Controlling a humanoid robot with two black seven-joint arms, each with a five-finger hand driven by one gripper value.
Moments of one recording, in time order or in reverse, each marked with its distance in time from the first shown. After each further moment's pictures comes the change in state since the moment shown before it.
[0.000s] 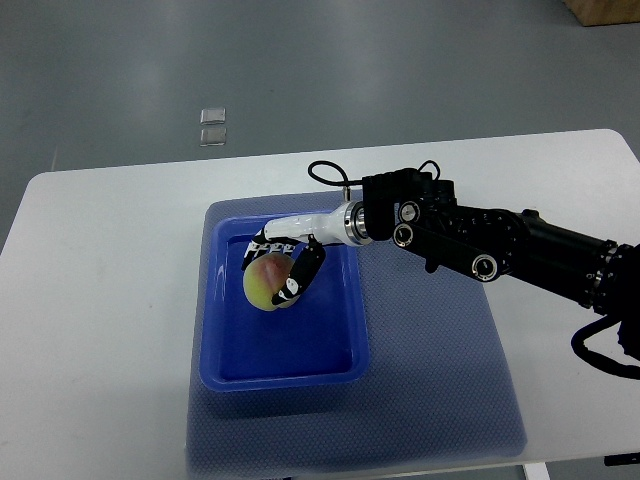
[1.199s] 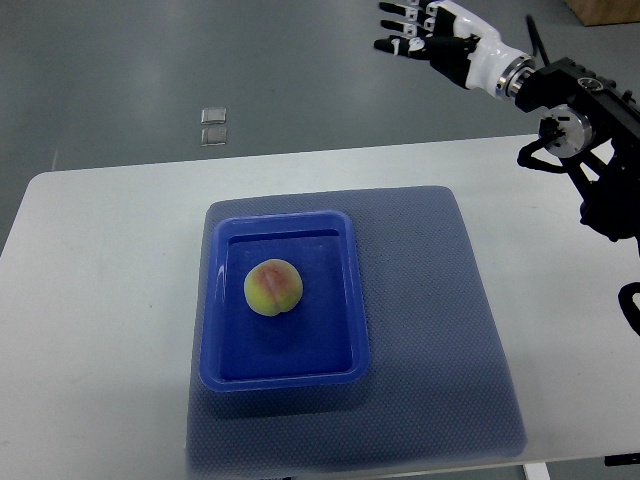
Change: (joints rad) left arm -0.002 0.000 0.001 -0.031 0.001 0.000 0.000; right arm -0.063 -0.200 0.710 -0.241 0.706 -0.157 0.010
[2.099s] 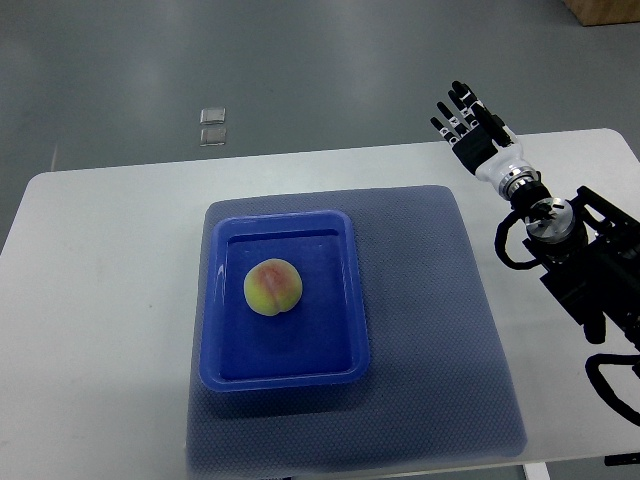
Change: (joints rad) left arm -0.001 0.000 -0.003 0.068 -0.002 0.016 -0.003; right arm -0.190 0.128 -0.052 -0.177 0.653 0.099 0.064
